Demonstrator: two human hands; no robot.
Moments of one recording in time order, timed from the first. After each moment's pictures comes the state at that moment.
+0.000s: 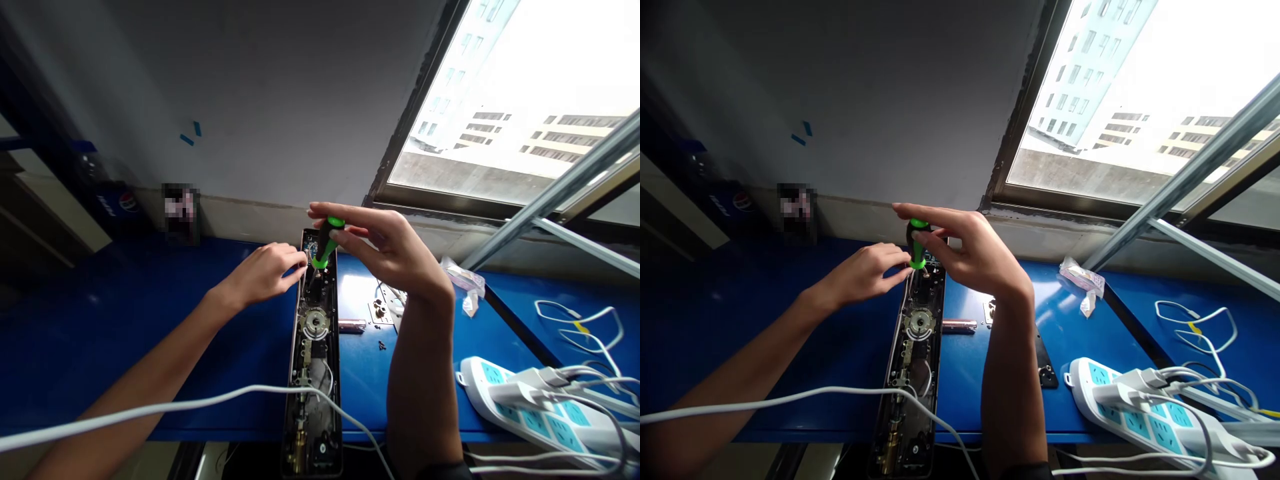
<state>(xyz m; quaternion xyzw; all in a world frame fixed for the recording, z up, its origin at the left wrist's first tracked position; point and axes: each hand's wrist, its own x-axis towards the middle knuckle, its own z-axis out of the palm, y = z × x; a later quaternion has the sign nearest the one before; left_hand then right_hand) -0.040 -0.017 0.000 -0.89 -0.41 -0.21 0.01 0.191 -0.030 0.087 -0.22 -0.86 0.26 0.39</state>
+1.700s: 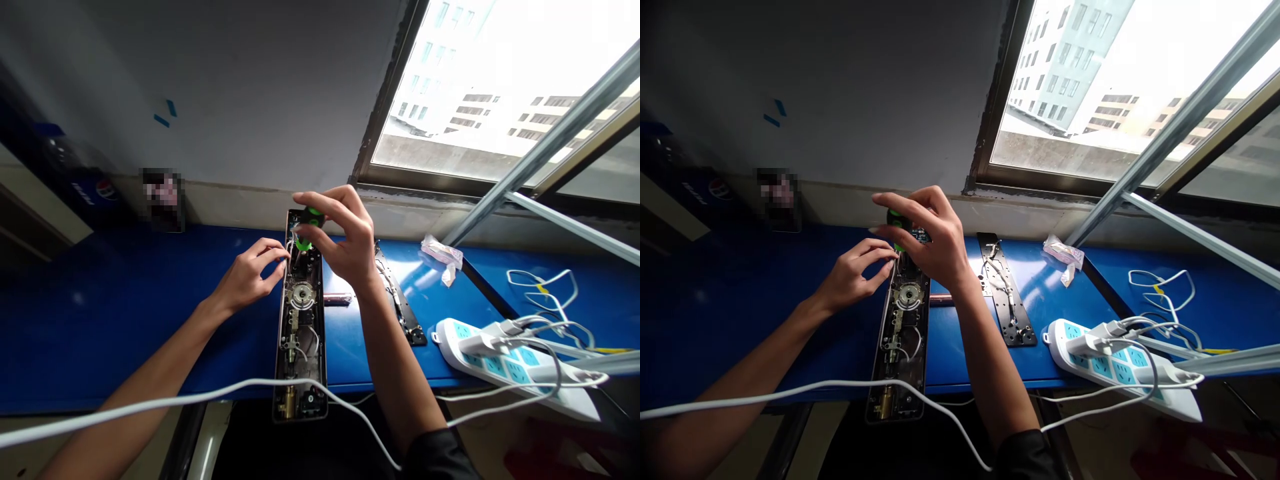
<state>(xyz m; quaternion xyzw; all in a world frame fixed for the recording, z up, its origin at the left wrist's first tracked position) -0.039 -0.043 -0.058 -0.83 -0.38 -0.41 -0.01 0.172 -0.035 0.026 -0.19 -0.78 0.04 0.59</state>
